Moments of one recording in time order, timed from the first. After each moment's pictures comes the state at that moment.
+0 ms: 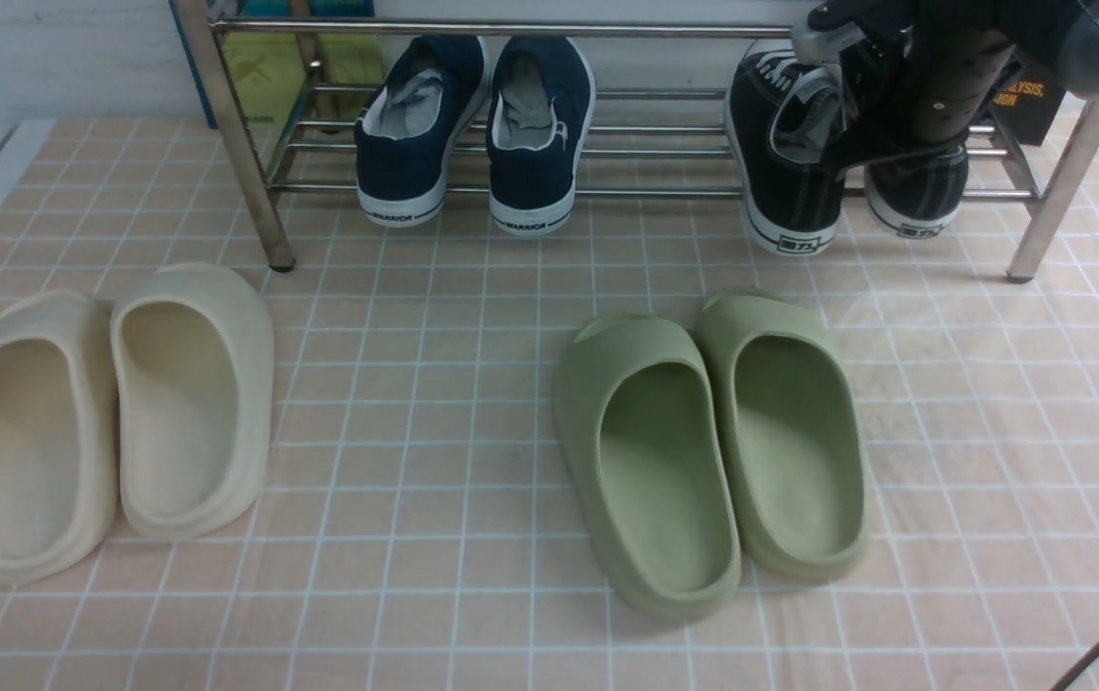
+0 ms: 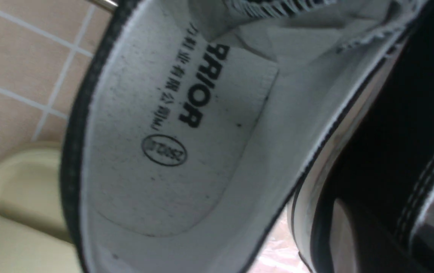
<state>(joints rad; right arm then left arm) 0.21 2.29 -2.30 -0.16 1.14 -0.15 0.04 -0.01 0.03 0.14 0.35 -0.03</state>
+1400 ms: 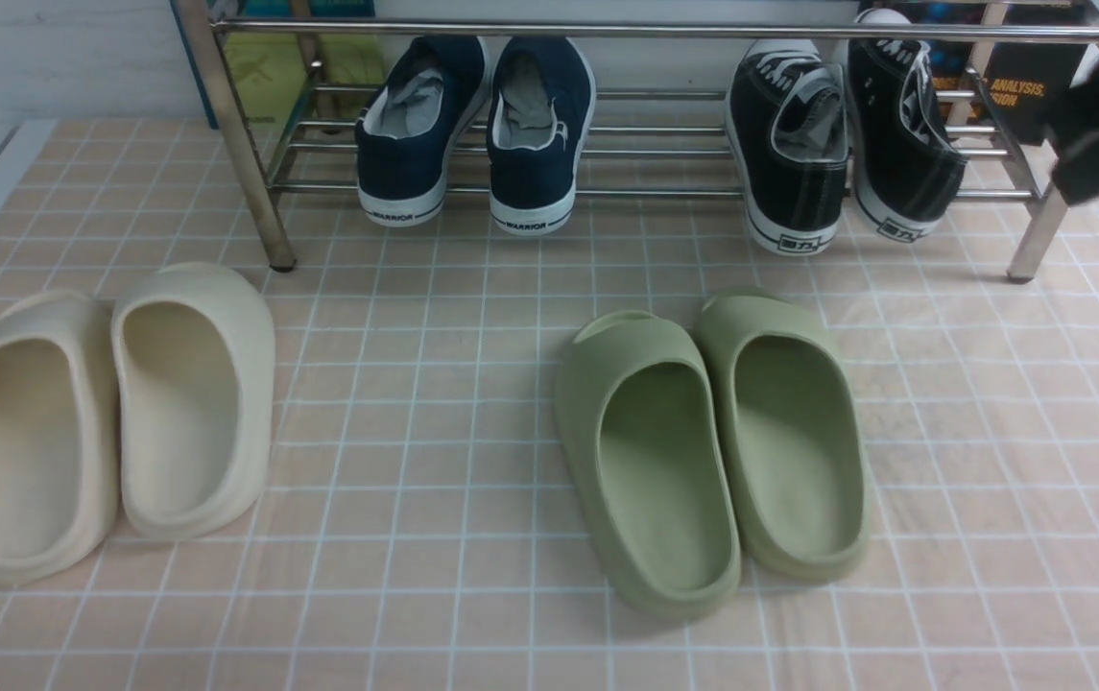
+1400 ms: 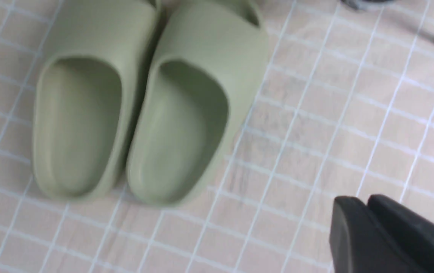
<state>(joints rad) 0.21 1.40 -1.51 0.08 1.25 -0.11 0.04 -0.01 0.03 0.14 0.35 -0.03</state>
